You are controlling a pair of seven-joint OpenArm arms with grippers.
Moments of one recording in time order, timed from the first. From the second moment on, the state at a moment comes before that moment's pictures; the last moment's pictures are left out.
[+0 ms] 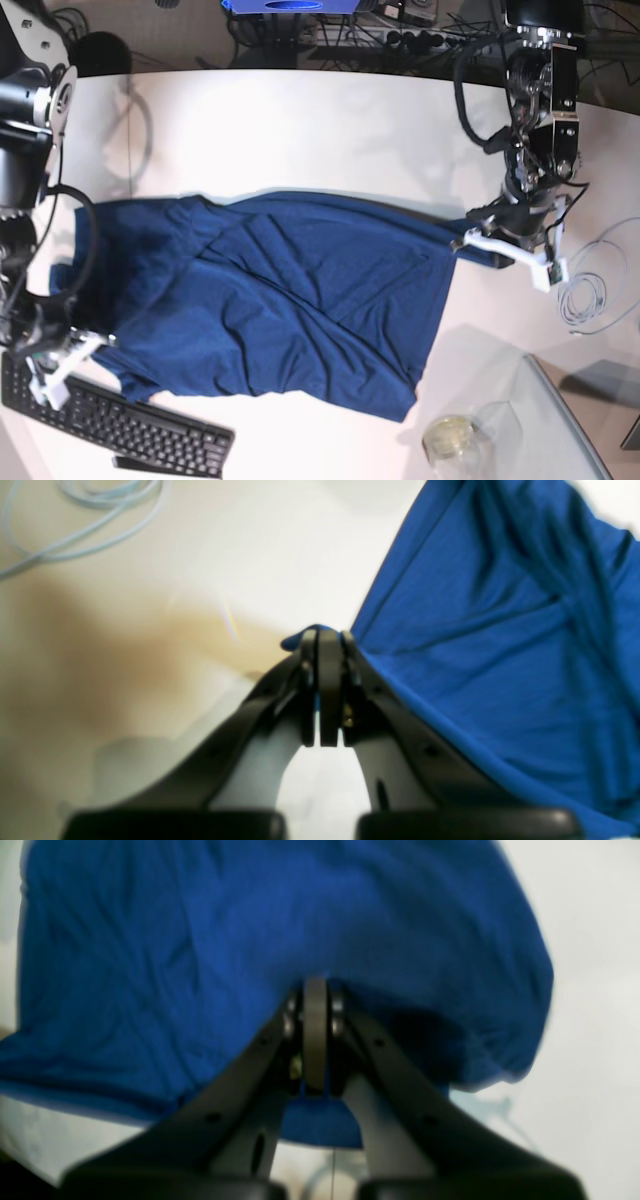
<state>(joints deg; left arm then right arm) 9.0 -15.2 -4.1 97.6 -23.3 15.2 36.7 24.6 15.3 11.8 65.0 26.6 18.2 -62.6</state>
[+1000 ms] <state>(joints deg) 10.3 -14.4 -3.7 92.5 -23.0 15.2 39.4 2.3 17.7 19.2 71.0 27.3 16.1 -51.7</state>
